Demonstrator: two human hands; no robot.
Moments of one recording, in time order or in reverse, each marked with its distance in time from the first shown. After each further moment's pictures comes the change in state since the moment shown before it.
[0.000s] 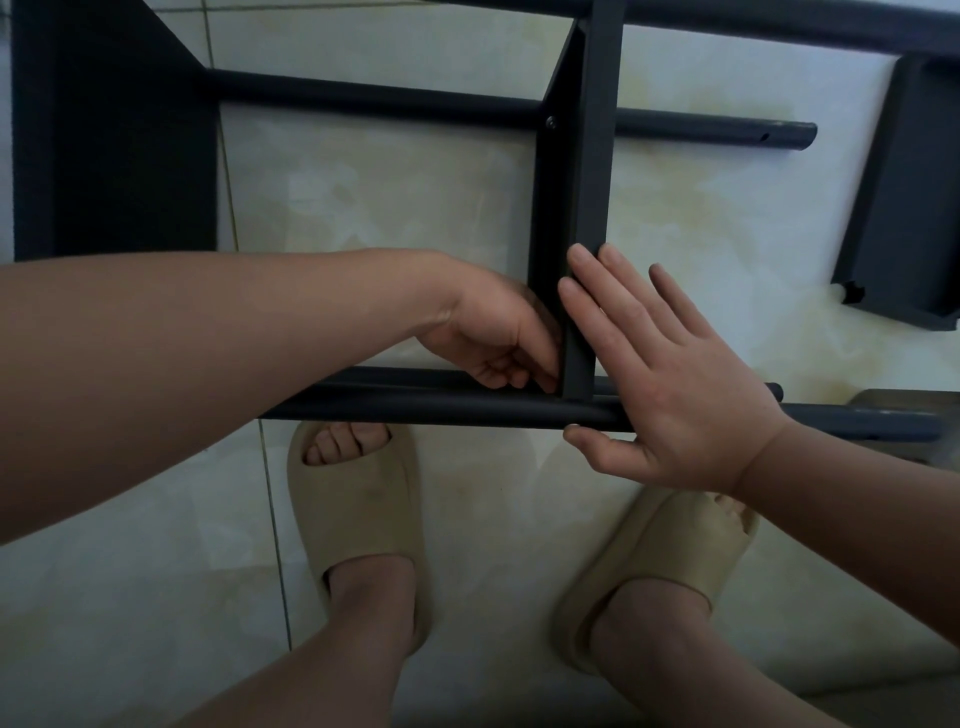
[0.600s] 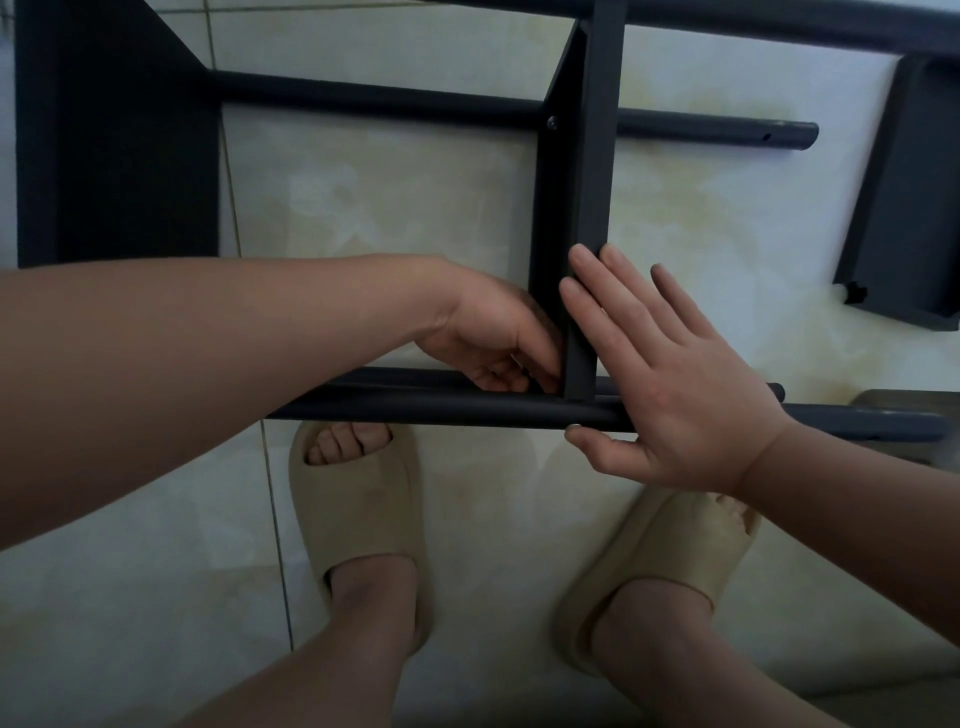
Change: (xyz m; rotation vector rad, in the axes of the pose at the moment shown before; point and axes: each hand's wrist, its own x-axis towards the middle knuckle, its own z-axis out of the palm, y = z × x) left_hand -0.001 -0.003 0.001 -0.023 -0.025 0.005; right_hand 0.000 -0.001 -0.001 -0.007 -0.012 0.006
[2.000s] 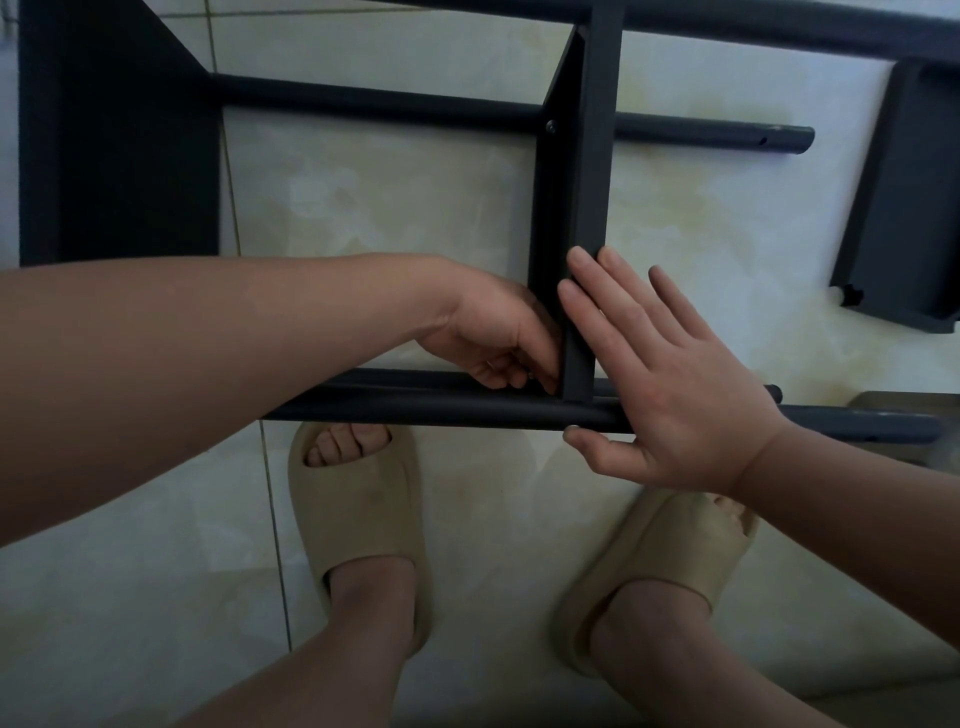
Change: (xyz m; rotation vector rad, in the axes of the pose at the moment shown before) left_hand -0.002 0.003 0.001 0.049 0.051 0.021; right_hand 0.000 -0.001 0.000 -0.002 0.000 -0.002
